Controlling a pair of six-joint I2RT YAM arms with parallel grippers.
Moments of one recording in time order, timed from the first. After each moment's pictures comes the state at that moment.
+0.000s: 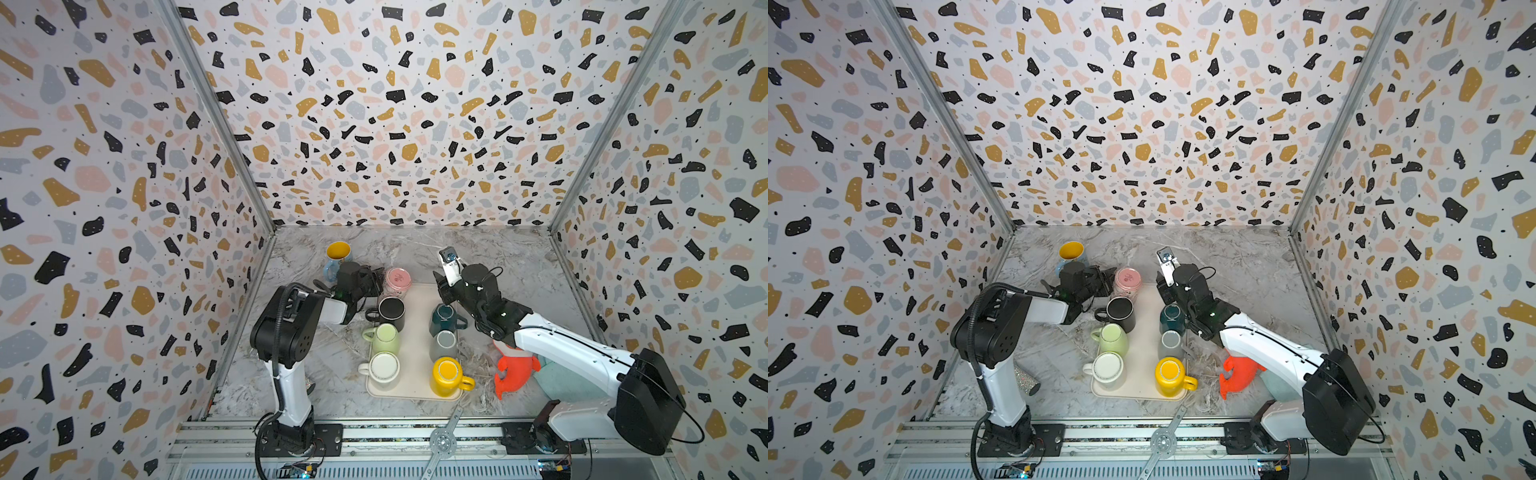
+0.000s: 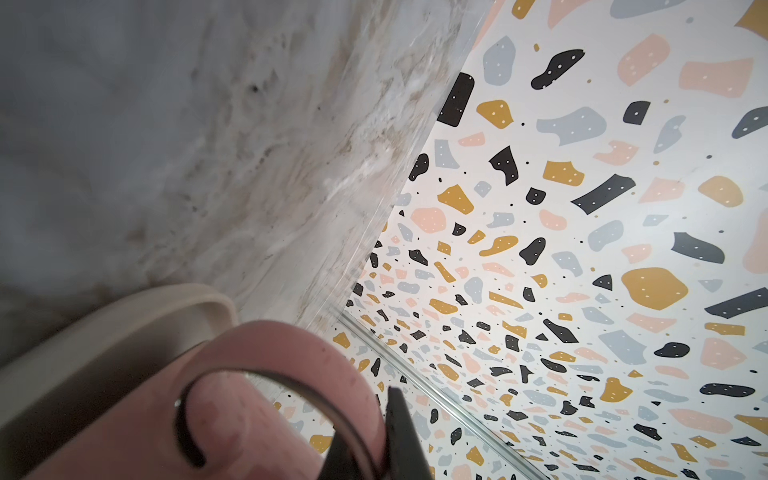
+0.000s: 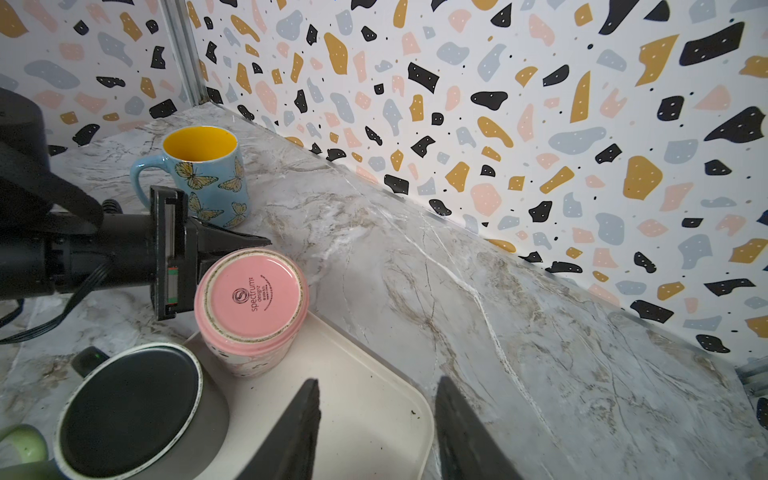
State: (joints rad) left arm -0.30 1.94 0.87 0.74 0.26 -2.03; right arm 0.74 1.35 0.93 0.08 0.29 -0.08
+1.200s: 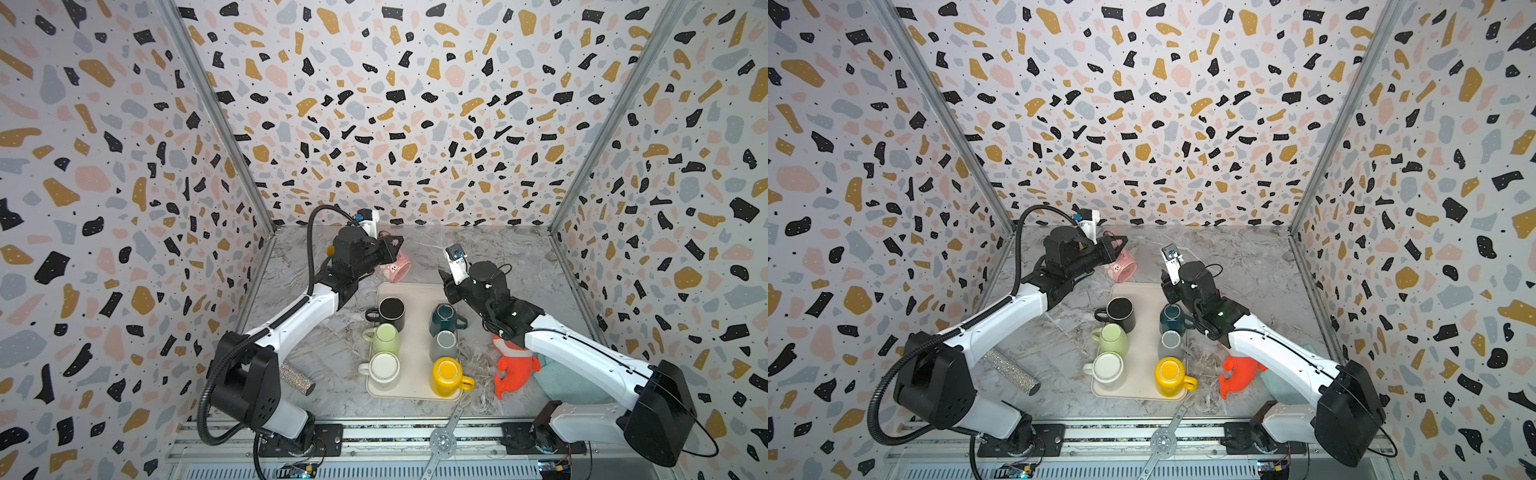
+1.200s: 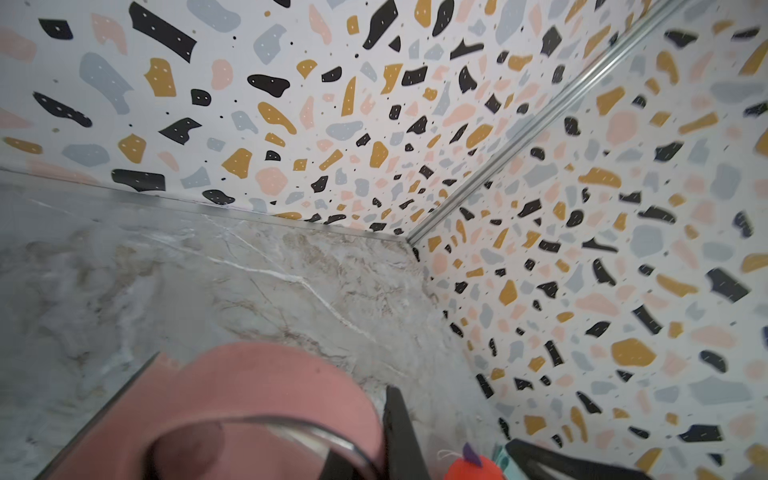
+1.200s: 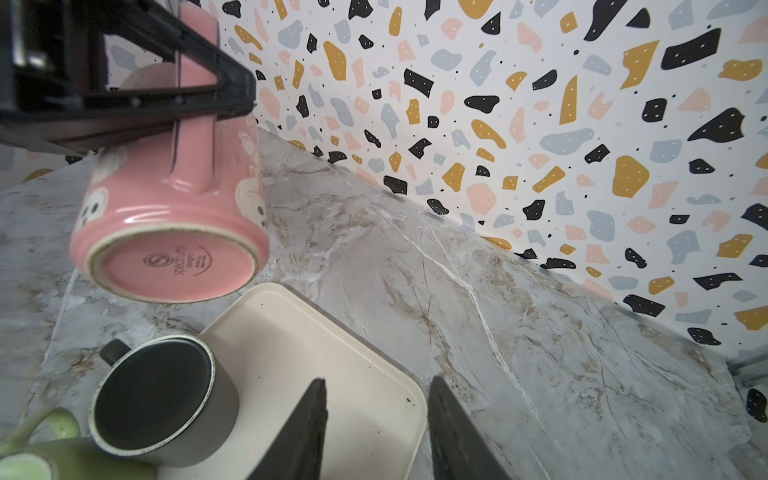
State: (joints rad) left arm -0.46 1.47 1.13 0.12 0.28 -0.55; right arm 0.73 1.28 0.99 -0.05 0.26 -0.07
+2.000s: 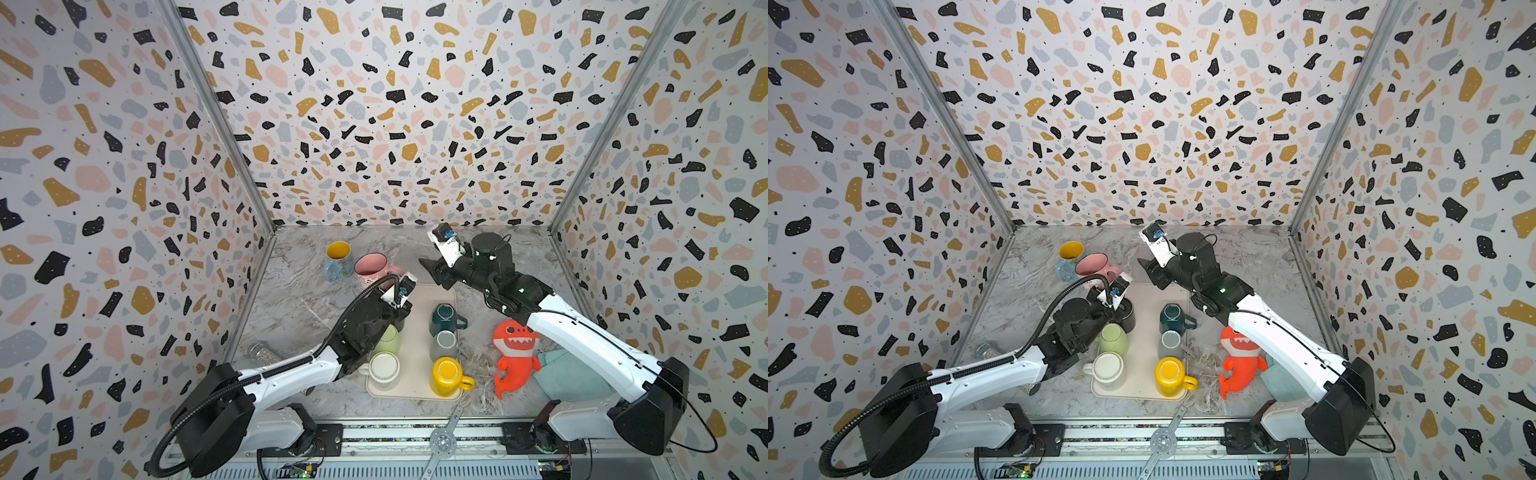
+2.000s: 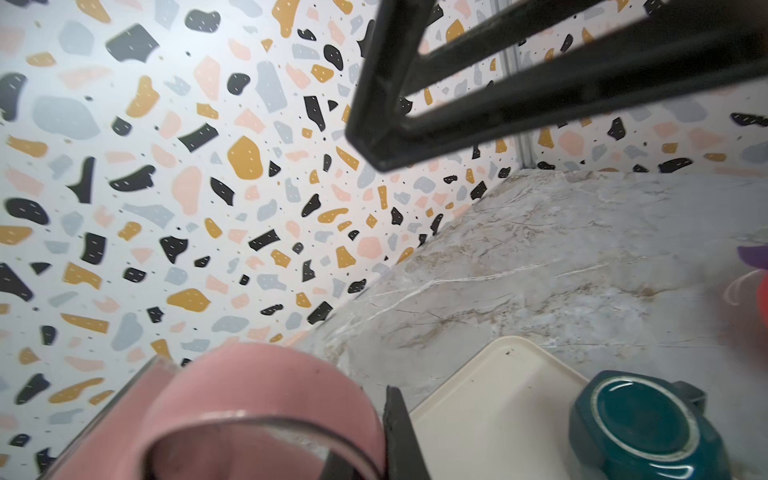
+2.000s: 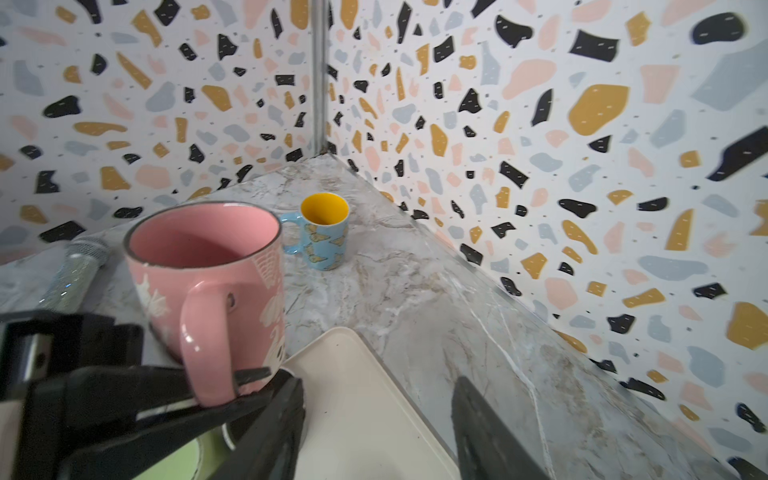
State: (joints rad) left arm -0.81 1.24 0.61 0.63 -0.33 0.45; right arm 0.71 1.36 1.29 -0.24 -0.11 -0.20
